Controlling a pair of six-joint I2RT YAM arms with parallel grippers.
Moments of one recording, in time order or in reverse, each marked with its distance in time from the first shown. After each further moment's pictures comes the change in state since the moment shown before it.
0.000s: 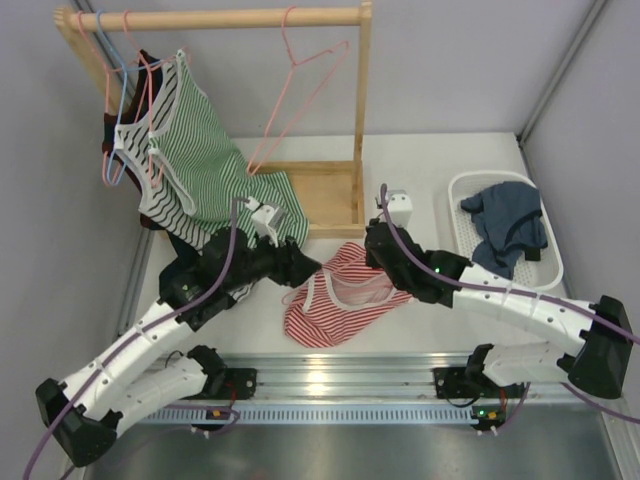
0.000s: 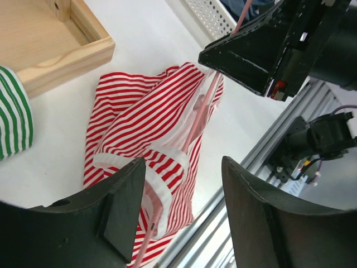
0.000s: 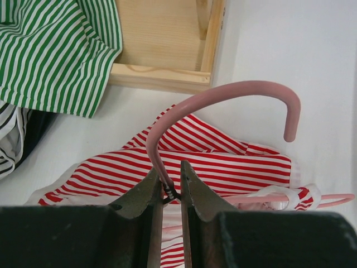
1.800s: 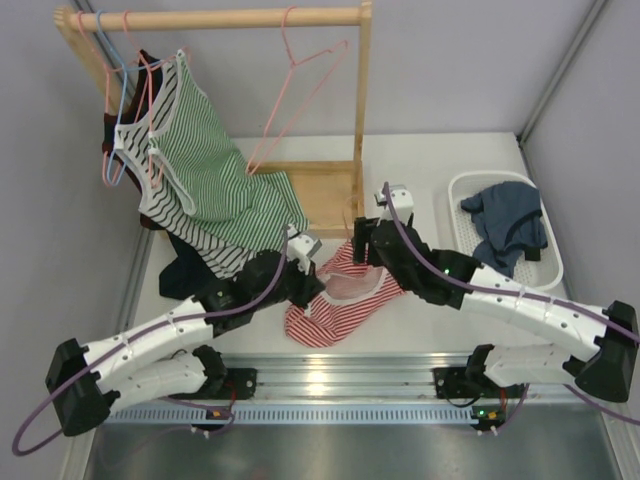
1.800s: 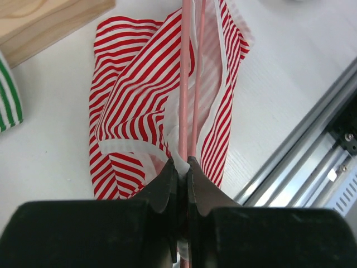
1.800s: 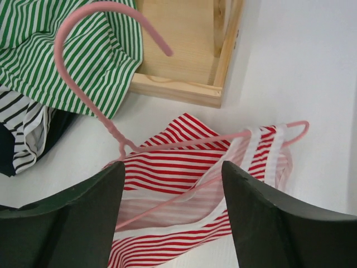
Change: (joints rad) left arm -0.230 0.150 -0.094 0.056 -0.211 0.154; right arm 0.028 -0.042 0.040 -0.014 -0.016 -0.072
